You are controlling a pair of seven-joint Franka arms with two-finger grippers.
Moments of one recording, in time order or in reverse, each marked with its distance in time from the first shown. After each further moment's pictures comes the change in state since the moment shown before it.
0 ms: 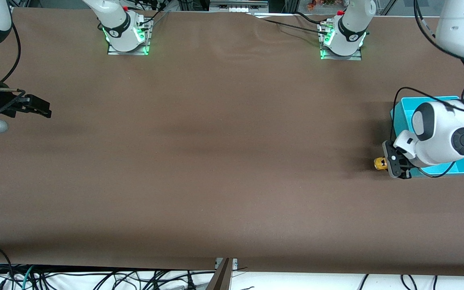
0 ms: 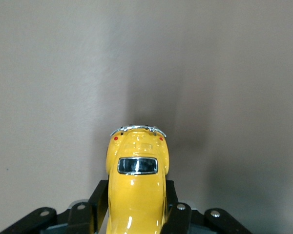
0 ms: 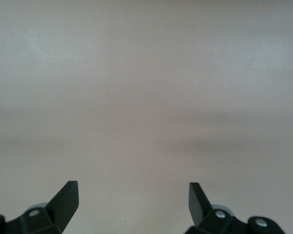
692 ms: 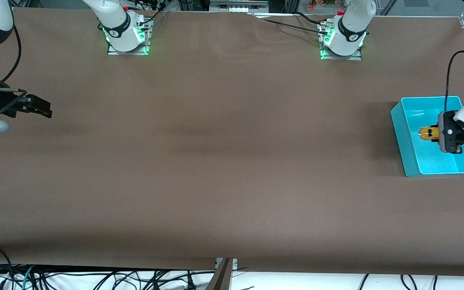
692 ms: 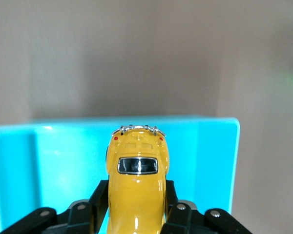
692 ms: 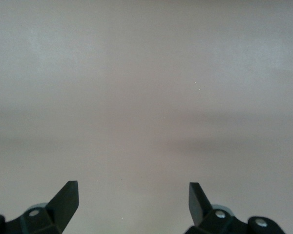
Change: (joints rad) left arm 0.186 -0.109 0.040 0.091 0.108 -0.358 0.268; right arm 0.002 0.000 0.000 0.000 -0.004 0.000 0.001
